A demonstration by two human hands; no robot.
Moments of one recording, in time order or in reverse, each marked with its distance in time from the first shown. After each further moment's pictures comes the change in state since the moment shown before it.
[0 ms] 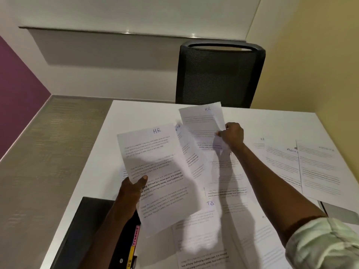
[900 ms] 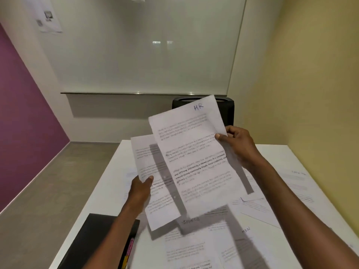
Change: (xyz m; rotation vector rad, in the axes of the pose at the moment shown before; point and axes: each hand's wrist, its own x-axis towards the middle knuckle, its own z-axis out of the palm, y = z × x) left_hand -0.096 0.065 0.059 -0.097 0.035 0.199; right_hand -0.172 -0.016 -0.201 0.779 -0.190 -0.425
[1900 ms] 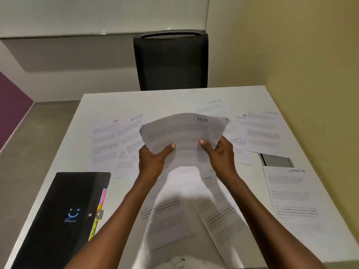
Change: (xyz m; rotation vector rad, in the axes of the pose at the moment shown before) left_hand -0.072 -0.063 0.137 0.036 -0.086 0.131; right_hand -0.127 0.146 -0.052 -0.034 0.230 0.164
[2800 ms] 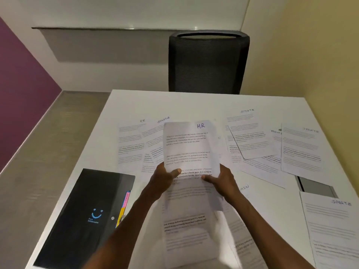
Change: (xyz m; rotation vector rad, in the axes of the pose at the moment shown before) left_hand 0.057 -0.059 -0.082 0.183 -0.267 -0.272; right_hand 0.020 0.064 0.076 -0.328 -0.315 0.218
